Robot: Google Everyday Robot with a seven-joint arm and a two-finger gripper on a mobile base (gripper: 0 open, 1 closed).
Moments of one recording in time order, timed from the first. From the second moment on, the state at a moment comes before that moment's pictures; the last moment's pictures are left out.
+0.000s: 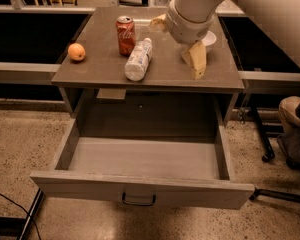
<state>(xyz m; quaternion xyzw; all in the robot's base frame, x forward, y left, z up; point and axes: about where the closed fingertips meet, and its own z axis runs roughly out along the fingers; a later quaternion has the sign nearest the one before) 0.626 -0.067 0.922 -0.88 0.43 -0.13 0.17</state>
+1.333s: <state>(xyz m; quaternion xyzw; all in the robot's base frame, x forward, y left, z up) 0.716 -0.004 0.879 -0.96 0.23 -0.09 0.14</state>
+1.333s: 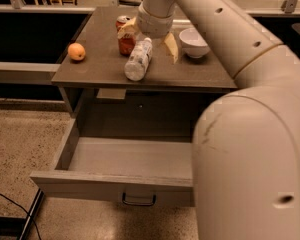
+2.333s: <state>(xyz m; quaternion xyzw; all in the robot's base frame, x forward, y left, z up) 0.726 0.031 0.832 -0.99 0.09 -0.08 0.08</state>
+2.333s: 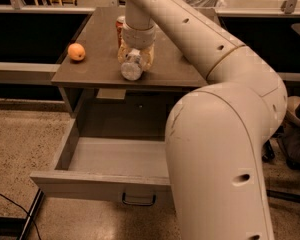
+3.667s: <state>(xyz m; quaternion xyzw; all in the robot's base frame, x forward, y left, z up) 0.593 -0.064 0.876 -0.96 0.21 -0.07 0.16</state>
